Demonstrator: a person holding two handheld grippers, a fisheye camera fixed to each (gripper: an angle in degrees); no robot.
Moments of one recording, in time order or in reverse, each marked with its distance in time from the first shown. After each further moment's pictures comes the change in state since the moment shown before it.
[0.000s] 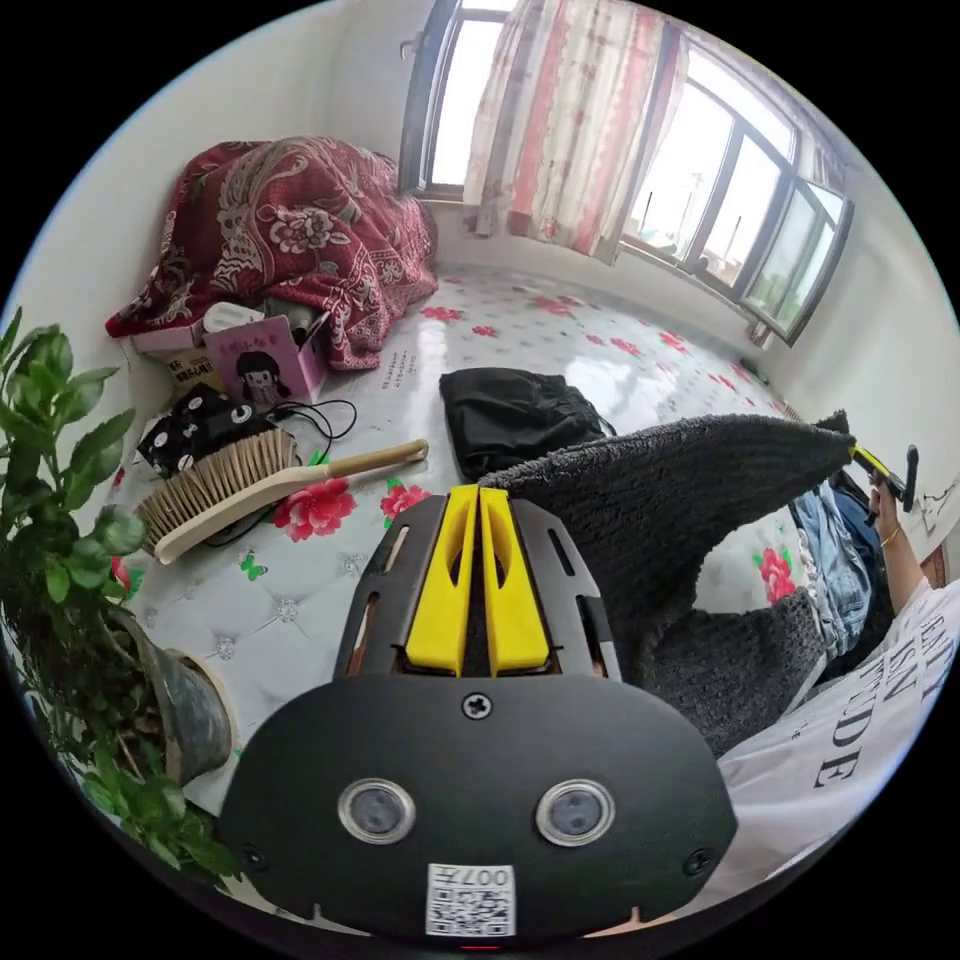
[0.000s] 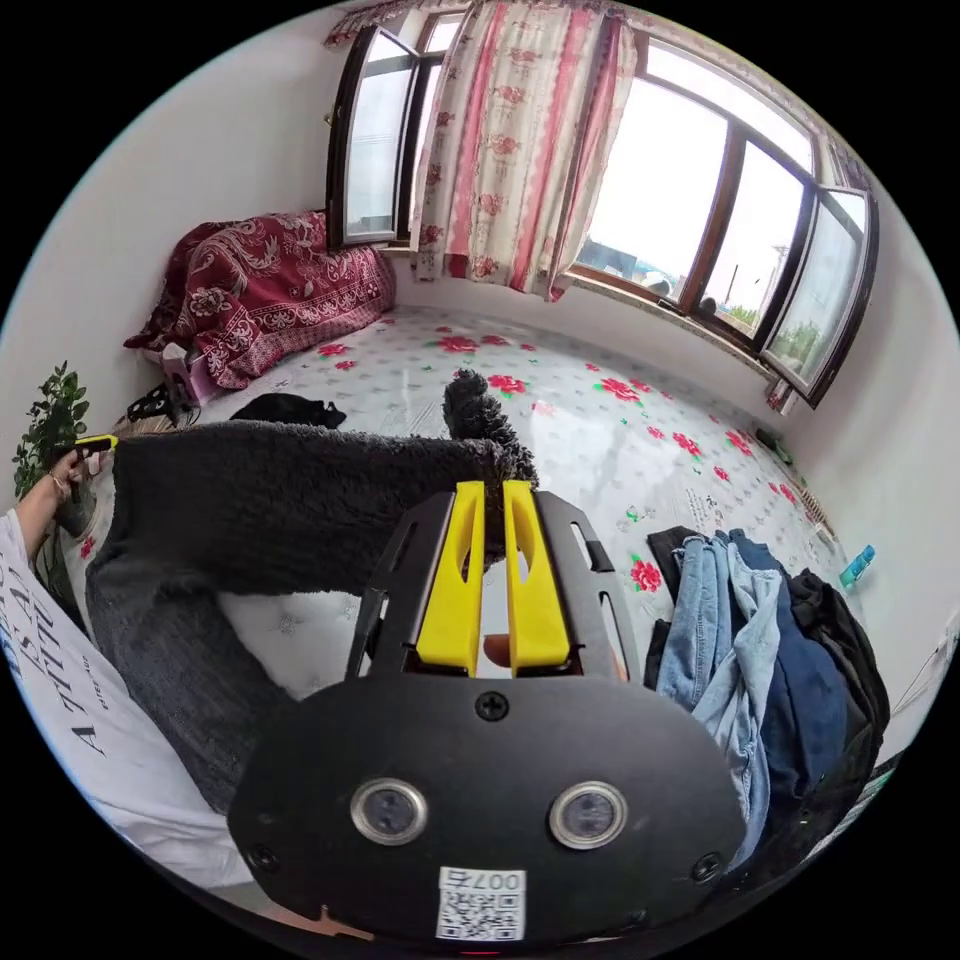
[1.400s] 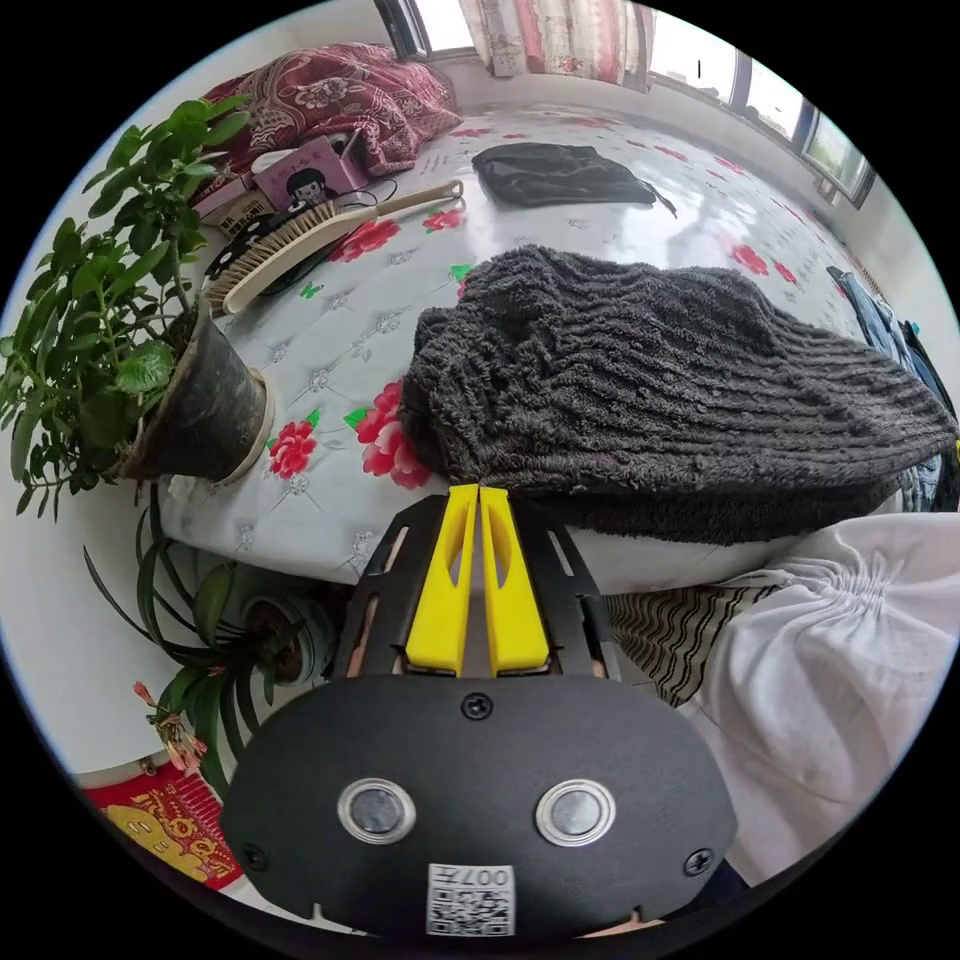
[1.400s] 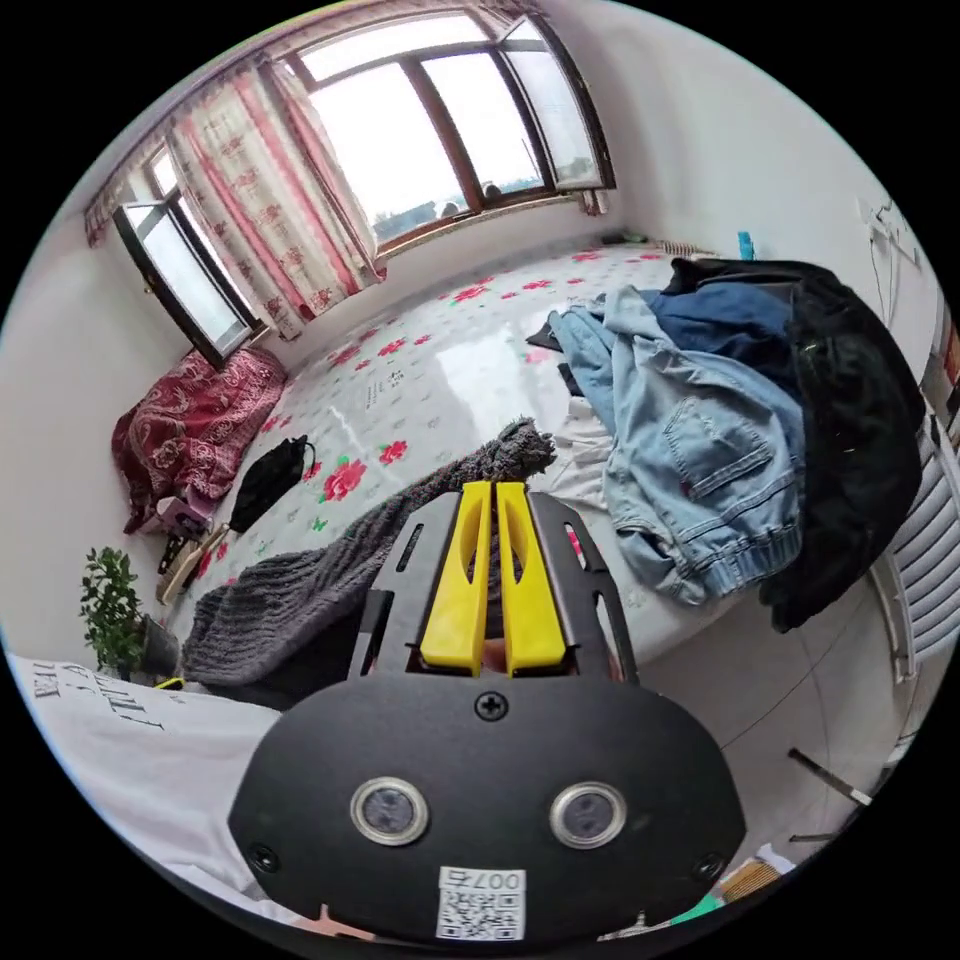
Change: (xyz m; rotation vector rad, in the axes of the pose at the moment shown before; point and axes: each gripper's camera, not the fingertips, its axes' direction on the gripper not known) left arm 0.061 0.259 -0.049 -0.485 -0.265 0.054; right arm 0.077 0.357 -0.189 -0.166 0.055 0.655
